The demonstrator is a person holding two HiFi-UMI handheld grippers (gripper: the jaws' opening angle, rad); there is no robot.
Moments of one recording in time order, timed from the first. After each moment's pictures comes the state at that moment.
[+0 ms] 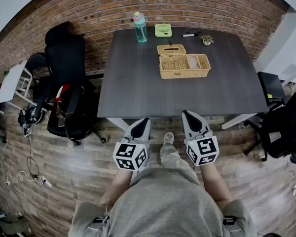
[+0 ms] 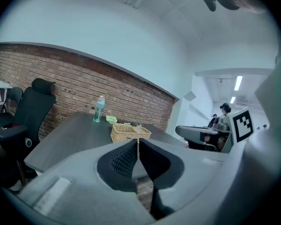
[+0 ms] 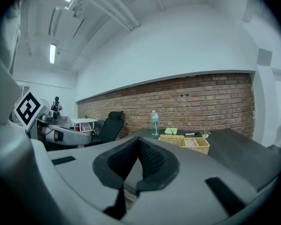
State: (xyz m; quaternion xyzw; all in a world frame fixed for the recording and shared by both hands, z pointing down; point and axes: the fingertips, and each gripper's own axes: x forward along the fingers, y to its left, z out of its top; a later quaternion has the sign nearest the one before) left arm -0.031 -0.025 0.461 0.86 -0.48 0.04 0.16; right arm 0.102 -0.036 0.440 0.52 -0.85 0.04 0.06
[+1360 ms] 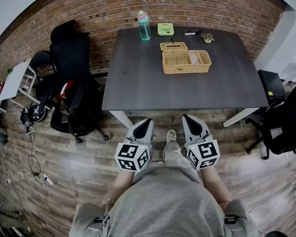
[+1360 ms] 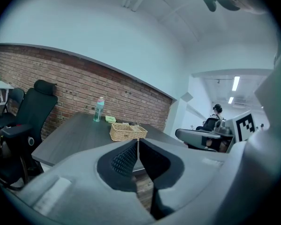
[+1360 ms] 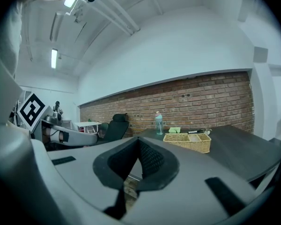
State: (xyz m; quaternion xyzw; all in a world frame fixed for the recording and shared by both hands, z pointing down) left arm -0.039 0.029 0.457 0.87 -0.47 0.03 0.15; right arm 0.085 0.027 0.442 0.52 -0.85 0.05 0.04
